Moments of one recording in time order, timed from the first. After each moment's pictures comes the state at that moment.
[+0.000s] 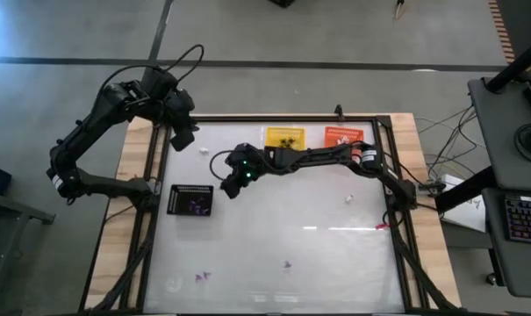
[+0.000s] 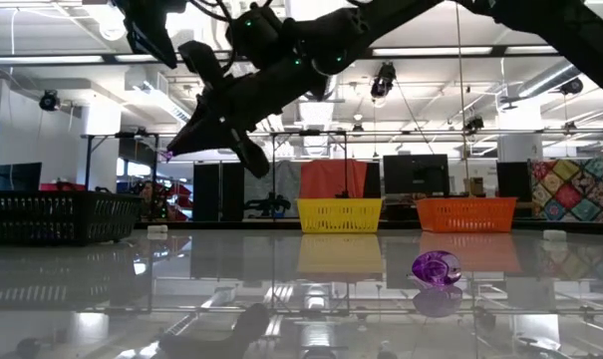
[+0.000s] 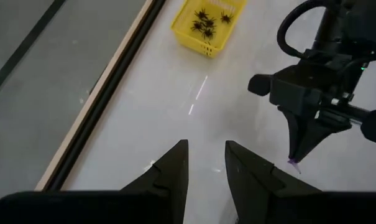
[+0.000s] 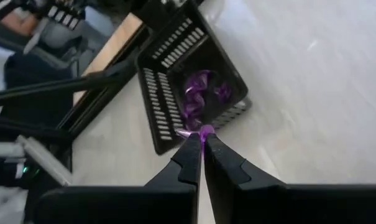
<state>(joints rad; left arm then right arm) 0.73 1.20 1.51 -1.27 0.19 0.26 -0.13 2.25 1.81 -0.14 -0.33 0.69</state>
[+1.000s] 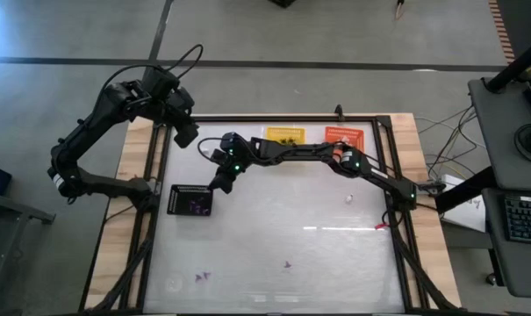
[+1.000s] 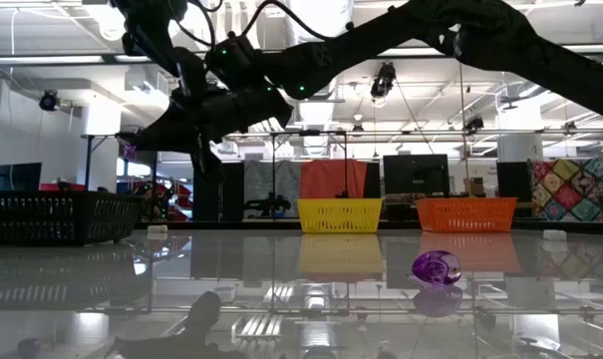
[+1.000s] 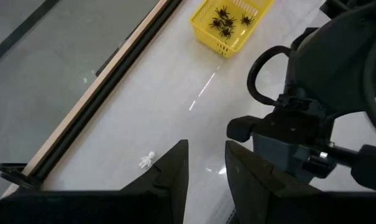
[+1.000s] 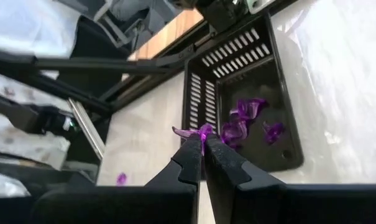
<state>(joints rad) 0.73 1.21 1.51 -1.27 0.14 0.11 -0.20 2.51 2.18 -0.18 -0.67 0.49</state>
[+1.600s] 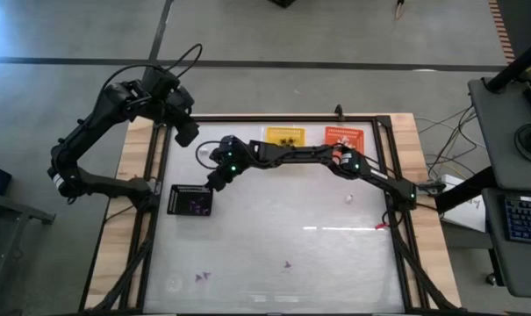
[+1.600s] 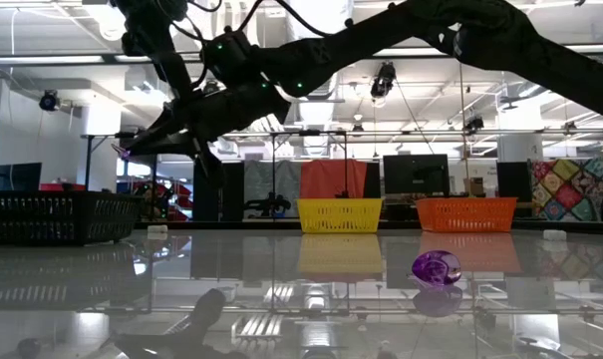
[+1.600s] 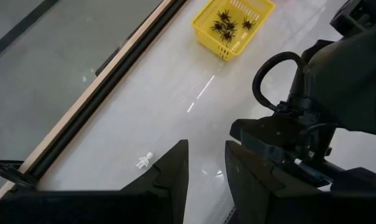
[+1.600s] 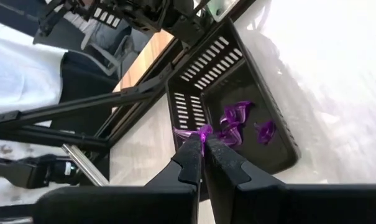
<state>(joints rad) 0.73 1.21 1.51 -1.26 0.14 0.08 -0.18 2.52 2.20 -0.18 -0.54 0.73</state>
